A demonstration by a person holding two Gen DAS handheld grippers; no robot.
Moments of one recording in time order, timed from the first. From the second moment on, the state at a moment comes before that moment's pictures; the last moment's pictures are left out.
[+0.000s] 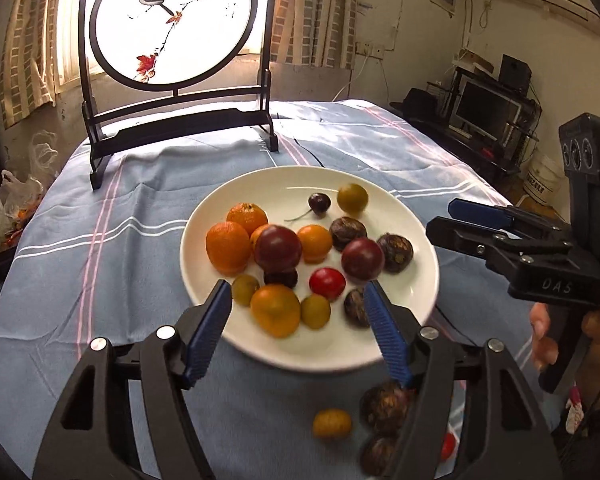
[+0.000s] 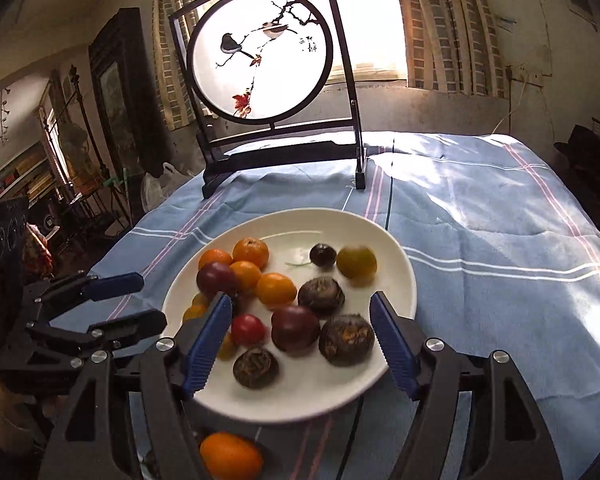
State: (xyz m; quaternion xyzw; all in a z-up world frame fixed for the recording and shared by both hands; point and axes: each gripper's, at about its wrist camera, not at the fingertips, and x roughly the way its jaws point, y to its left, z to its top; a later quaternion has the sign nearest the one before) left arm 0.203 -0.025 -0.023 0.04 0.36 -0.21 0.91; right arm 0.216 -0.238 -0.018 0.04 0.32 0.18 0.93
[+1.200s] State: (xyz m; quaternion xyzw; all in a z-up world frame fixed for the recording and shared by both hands) left arm 0.124 -0.060 -0.094 0.07 0.44 -0.23 0.87; right arm 0.111 -0.253 -0.076 0.08 0.39 0.24 0.88
